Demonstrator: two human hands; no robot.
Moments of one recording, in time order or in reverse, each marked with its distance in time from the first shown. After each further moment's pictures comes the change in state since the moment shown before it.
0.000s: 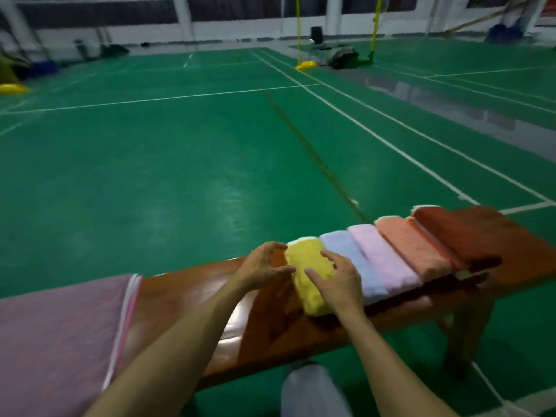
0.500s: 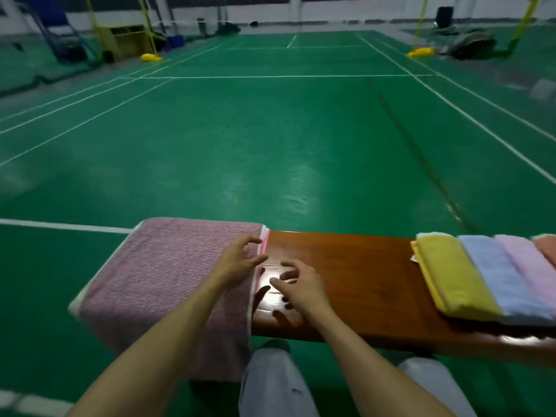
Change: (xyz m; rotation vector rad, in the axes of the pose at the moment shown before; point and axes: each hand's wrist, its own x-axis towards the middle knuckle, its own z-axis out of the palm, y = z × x) left_hand -0.196 -0.156 -0.174 0.058 0.416 -0.289; right_hand -0.138 -0.144 0.207 0.175 -0.696 -0.008
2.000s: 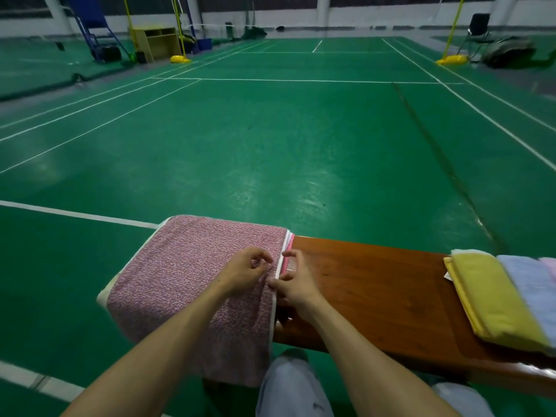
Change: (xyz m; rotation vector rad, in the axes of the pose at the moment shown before) left_hand -0.017 -0.023 -0.031 0.073 -0.072 0.025; right_hand 0.030 -0.019 0.051 0.266 -0.185 0.089
